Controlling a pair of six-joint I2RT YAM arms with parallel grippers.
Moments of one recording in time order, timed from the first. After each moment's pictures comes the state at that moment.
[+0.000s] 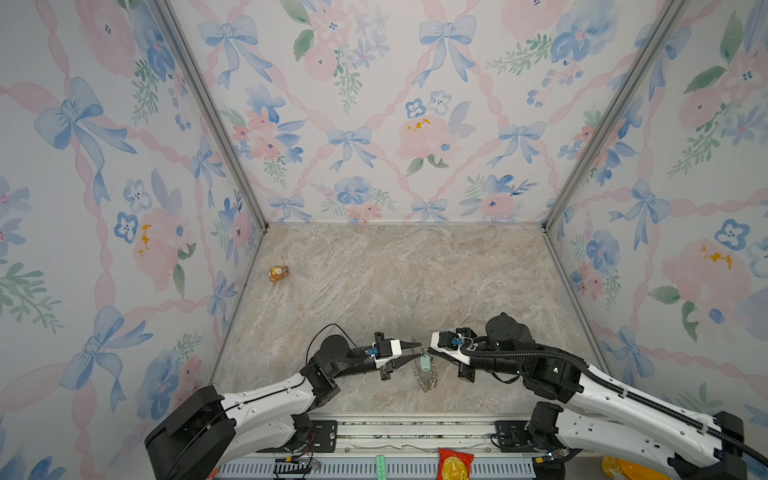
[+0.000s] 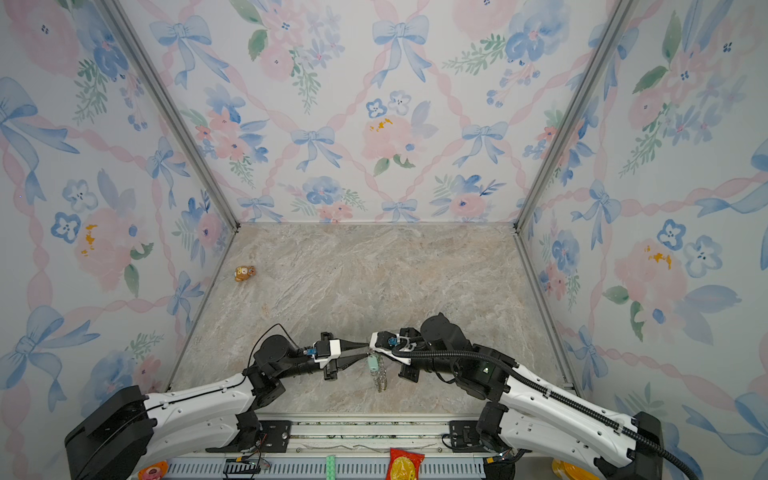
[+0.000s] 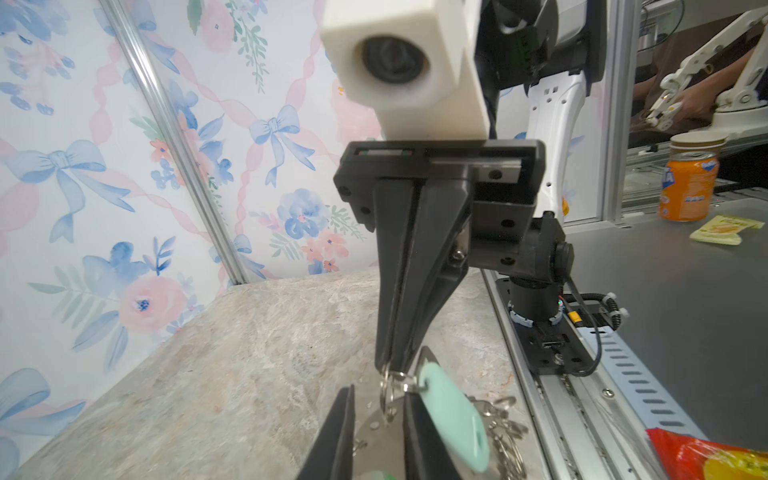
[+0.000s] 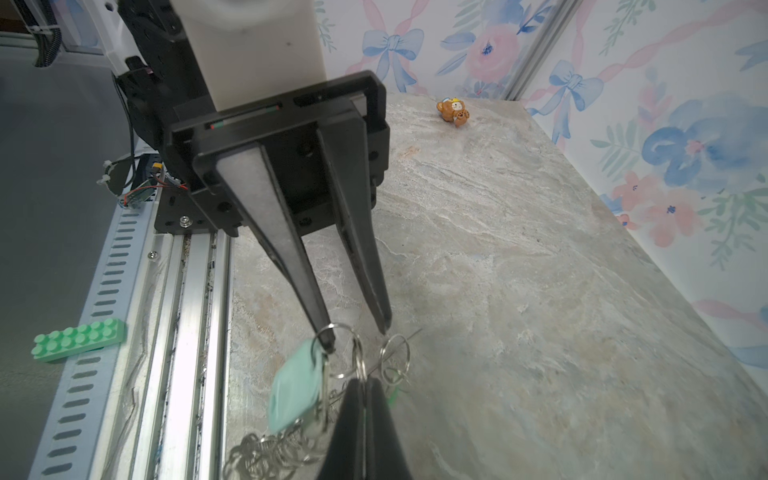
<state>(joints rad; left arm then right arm) -0.86 1.02 0.22 0.89 0.50 0.19 1.00 0.84 0.71 -0.37 -0.19 -0.35</state>
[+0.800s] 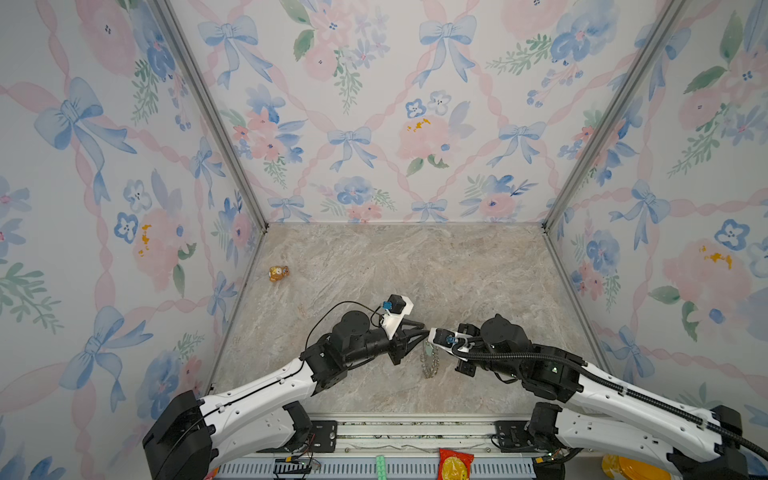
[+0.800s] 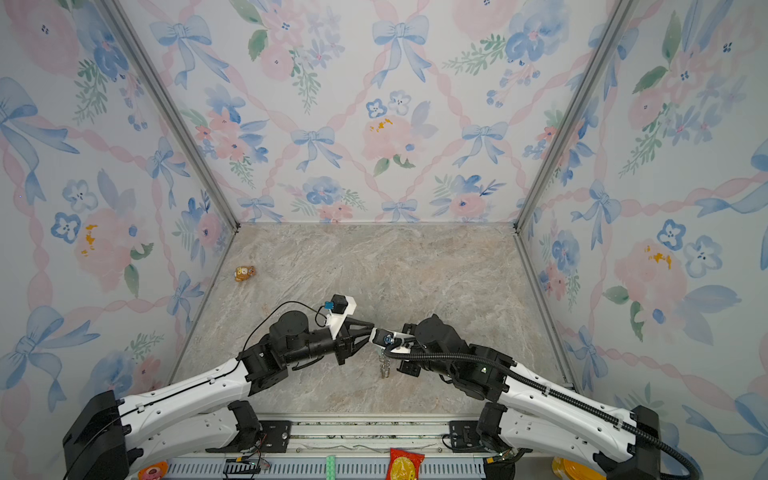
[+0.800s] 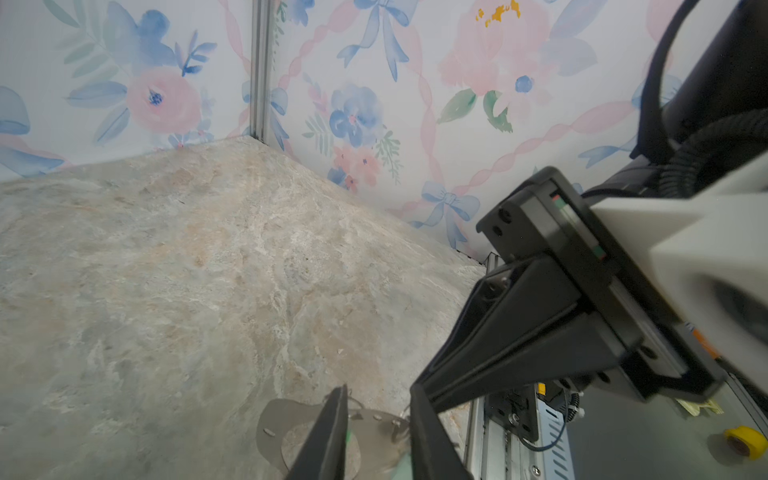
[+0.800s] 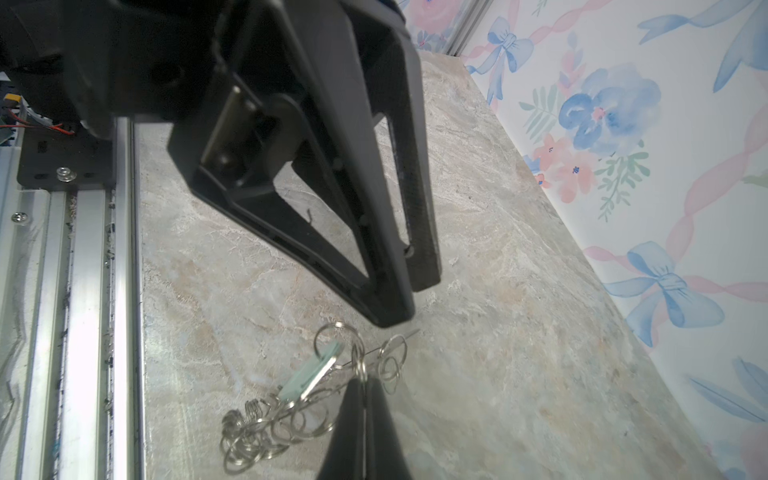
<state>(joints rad) -0.90 1.01 0.54 0.26 0.31 -0.26 1.05 0.87 0.74 -0.42 0.06 -0.41</state>
